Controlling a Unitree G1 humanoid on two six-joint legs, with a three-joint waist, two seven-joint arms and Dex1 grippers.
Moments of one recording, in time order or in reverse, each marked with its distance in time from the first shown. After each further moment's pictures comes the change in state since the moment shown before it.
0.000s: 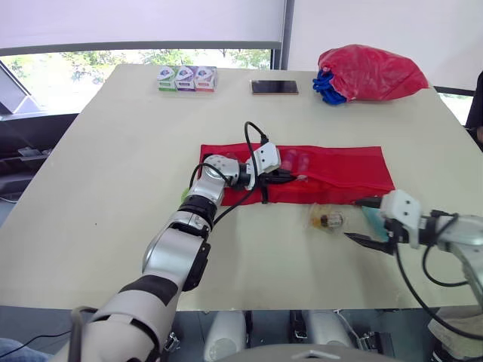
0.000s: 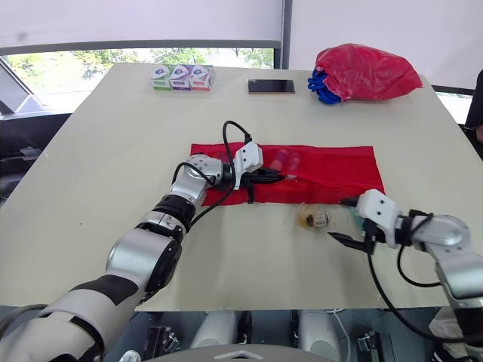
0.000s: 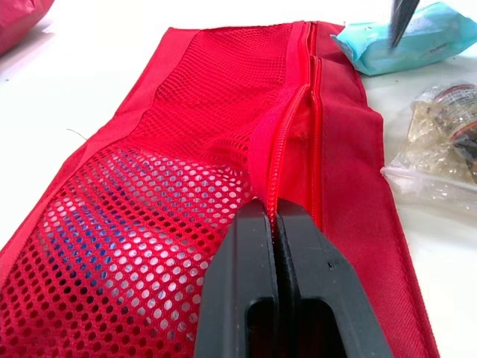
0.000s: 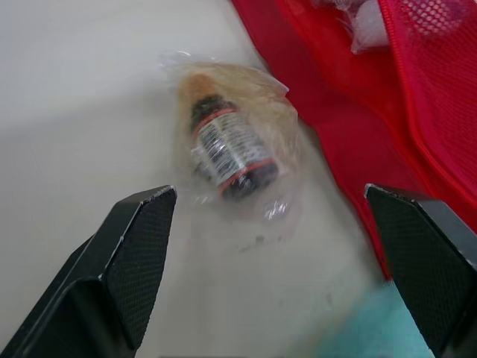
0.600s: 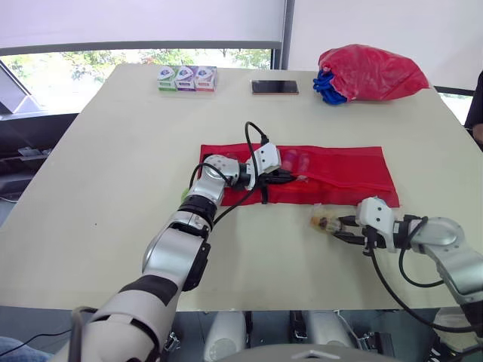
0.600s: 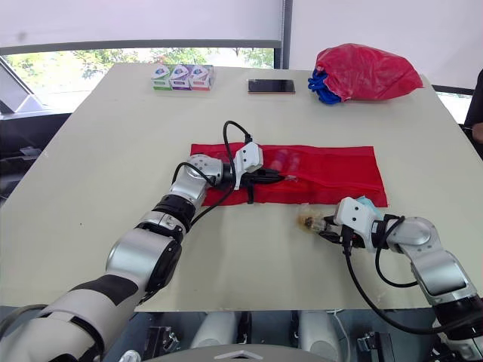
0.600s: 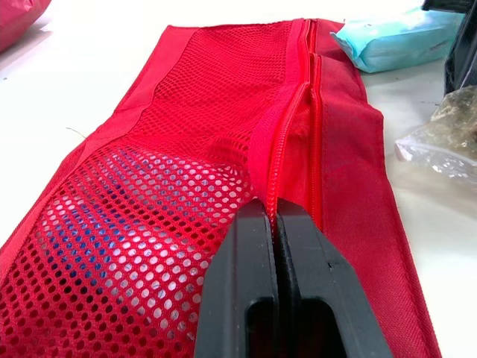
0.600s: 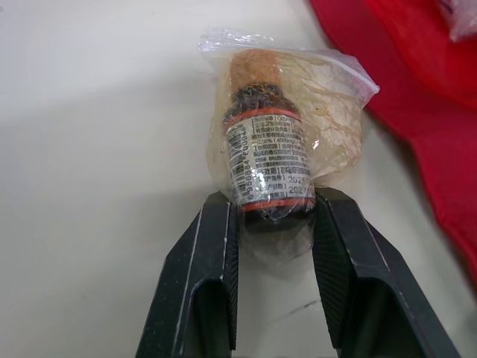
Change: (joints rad) left arm 0.000 0.003 0.000 -0.001 0.004 0.001 -0.002; right arm 0.020 0.022 0.090 -0.071 0.006 0.100 -0.040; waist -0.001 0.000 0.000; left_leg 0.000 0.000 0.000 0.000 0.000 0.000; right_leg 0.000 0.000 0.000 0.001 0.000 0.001
